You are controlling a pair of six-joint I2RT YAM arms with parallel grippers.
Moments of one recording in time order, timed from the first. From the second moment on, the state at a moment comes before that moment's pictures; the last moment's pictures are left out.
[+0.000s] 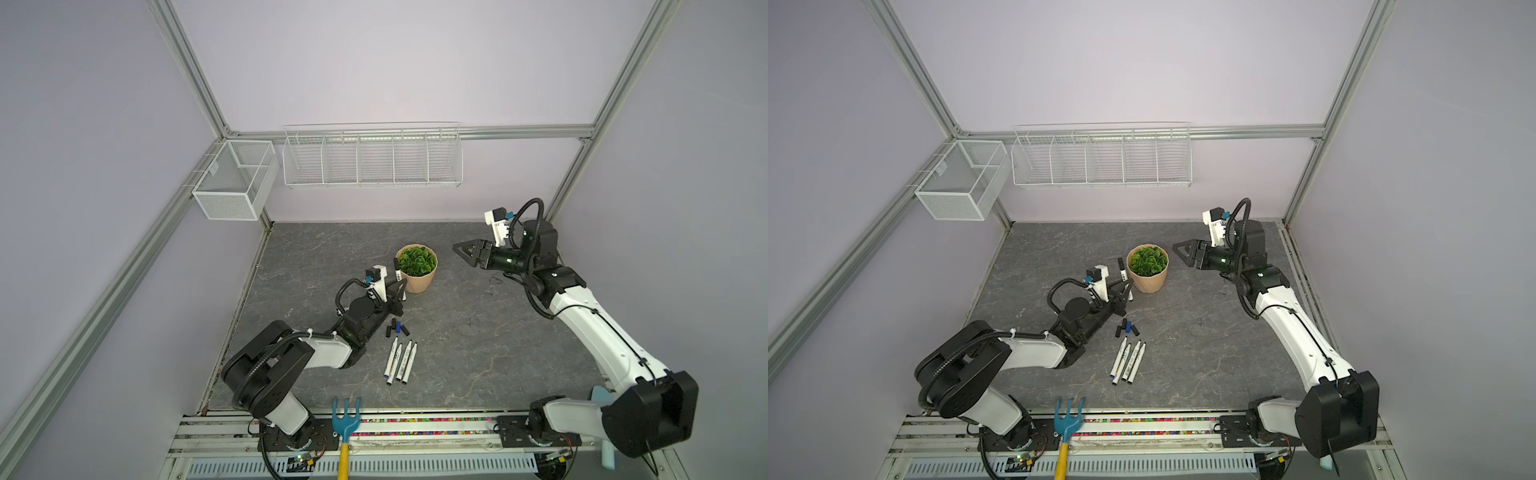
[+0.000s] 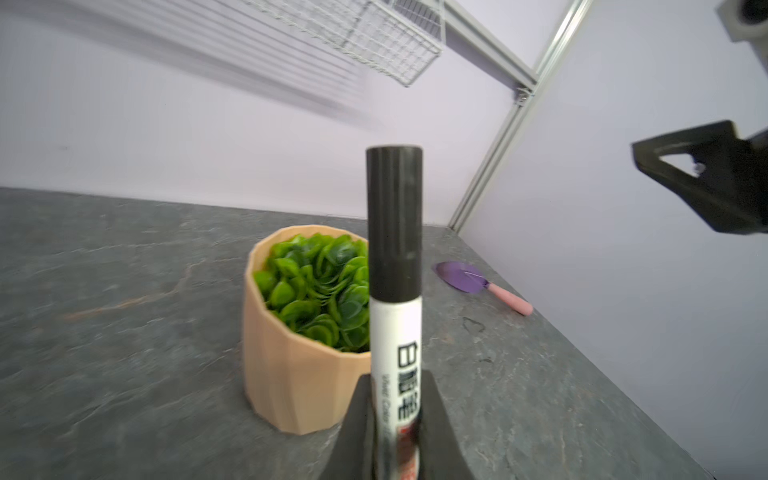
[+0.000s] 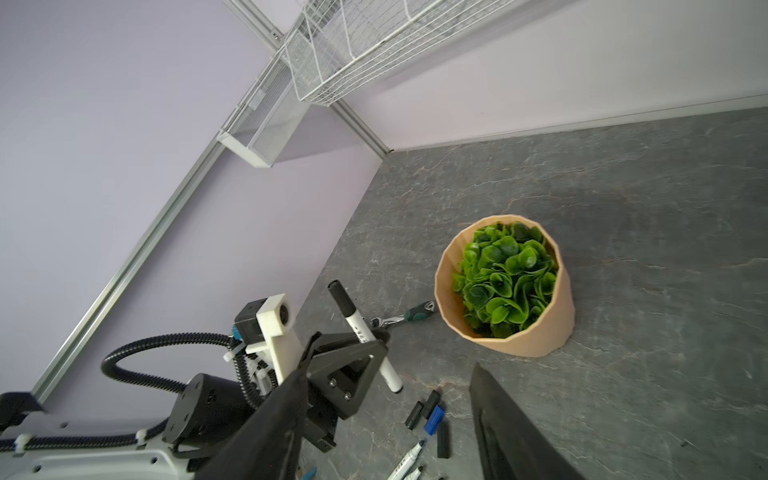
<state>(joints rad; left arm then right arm) -0.73 1.55 0.49 1.04 -0.09 -0.40 0.26 1.31 1.15 -0.22 -0.65 0.50</state>
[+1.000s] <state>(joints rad) -0.60 1.90 1.09 0.07 -0.11 -0.39 0.26 1.32 1.12 -0.30 -0.55 0.45</state>
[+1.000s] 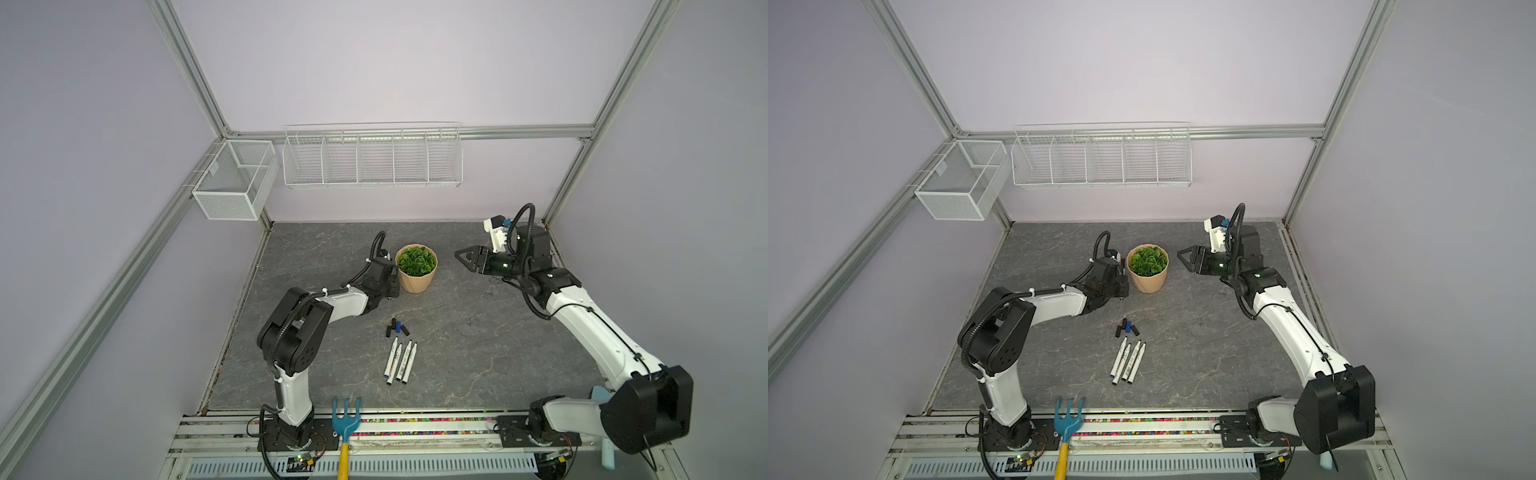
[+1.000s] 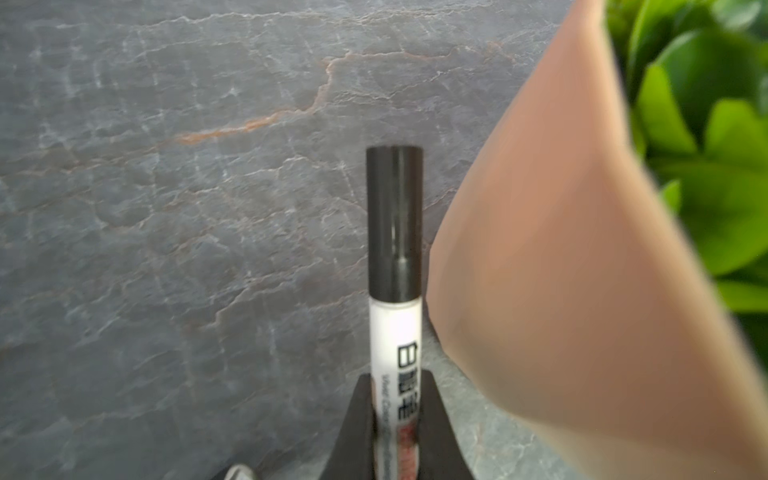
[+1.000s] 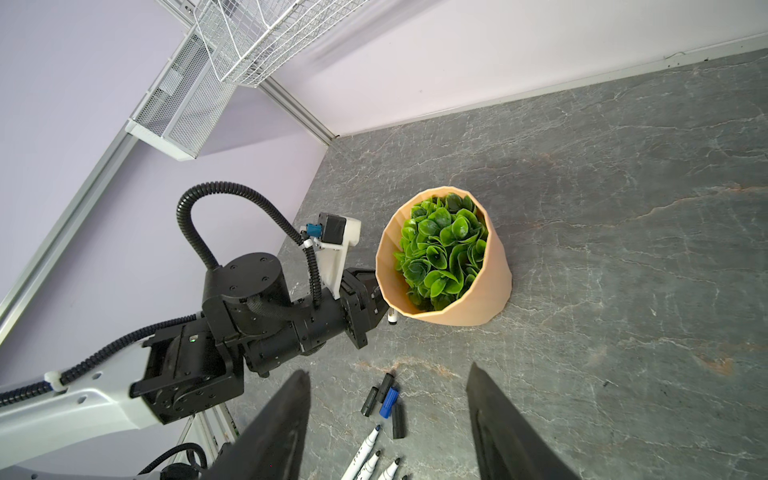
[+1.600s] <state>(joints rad) -0.60 1.95 1.15 -0.06 -0.04 -0.38 0.26 1.31 1.11 -0.33 -0.52 0.42</state>
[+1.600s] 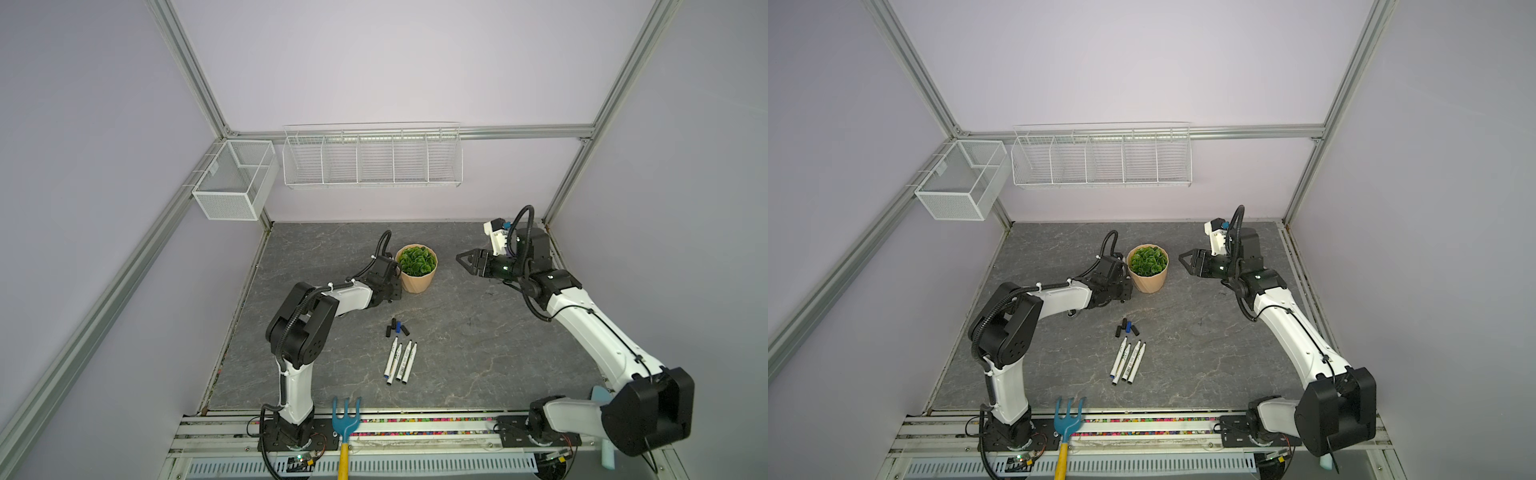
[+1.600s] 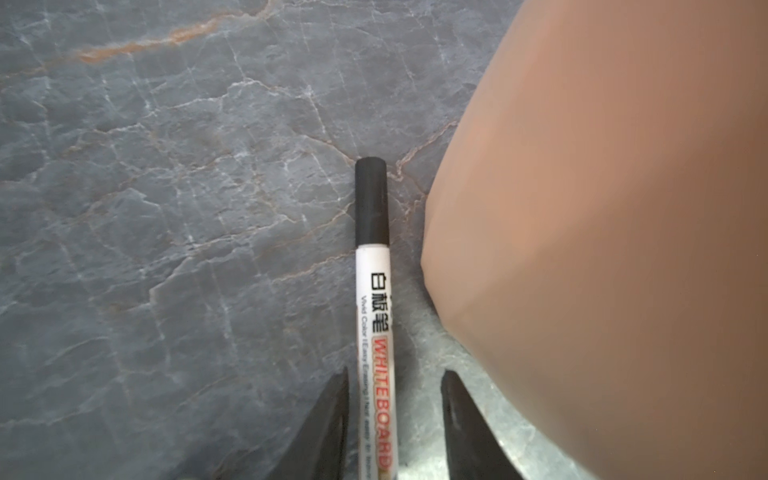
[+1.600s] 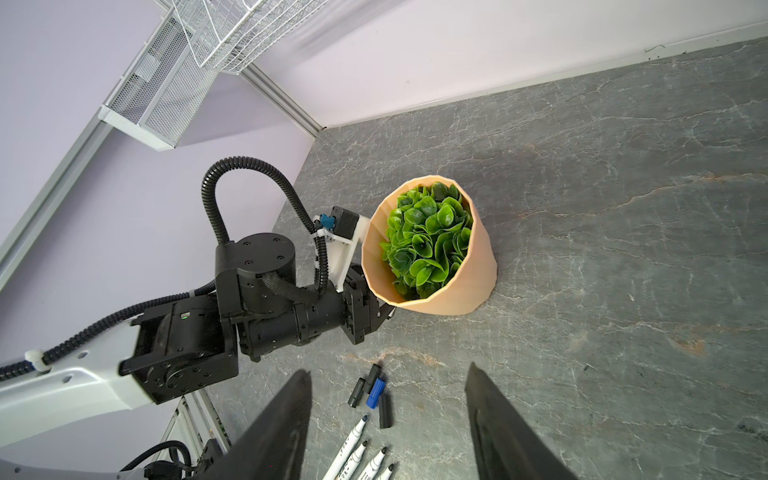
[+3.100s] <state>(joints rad) -0.97 1.54 0.82 -0.39 -0.11 -0.22 0.27 1.31 1.08 -0.35 -0.51 0.38</state>
